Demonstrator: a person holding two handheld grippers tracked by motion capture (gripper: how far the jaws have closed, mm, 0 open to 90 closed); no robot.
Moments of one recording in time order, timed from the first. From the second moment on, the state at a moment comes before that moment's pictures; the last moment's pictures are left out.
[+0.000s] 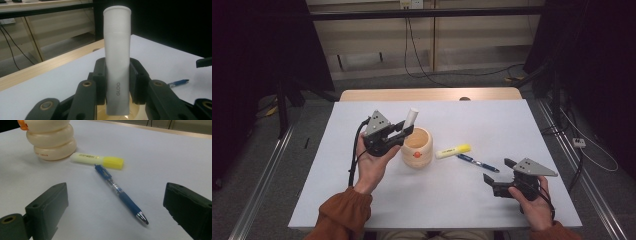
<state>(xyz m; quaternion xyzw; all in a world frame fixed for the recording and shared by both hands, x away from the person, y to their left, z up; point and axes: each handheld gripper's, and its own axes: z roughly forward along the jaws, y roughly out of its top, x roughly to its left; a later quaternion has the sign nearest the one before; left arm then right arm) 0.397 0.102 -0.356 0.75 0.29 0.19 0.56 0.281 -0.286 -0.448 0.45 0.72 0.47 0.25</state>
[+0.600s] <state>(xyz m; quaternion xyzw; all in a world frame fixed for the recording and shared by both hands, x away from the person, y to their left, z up) 0.405 0.088 -0.379 0.76 0.29 0.18 0.55 0.280 -0.285 -0.448 0.45 0.72 0.47 0.24</state>
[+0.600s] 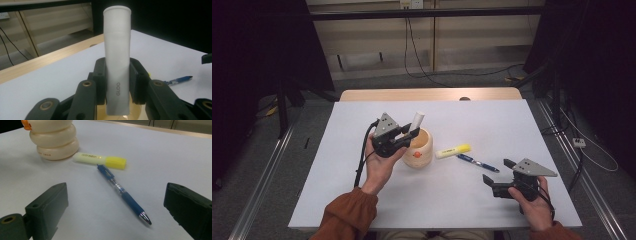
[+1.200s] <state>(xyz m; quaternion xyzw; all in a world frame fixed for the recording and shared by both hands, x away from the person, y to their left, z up) 0.414 0.081 -0.410 0.78 0.31 0.17 0.52 0.280 -0.284 -0.448 0.44 0.72 0.47 0.24</state>
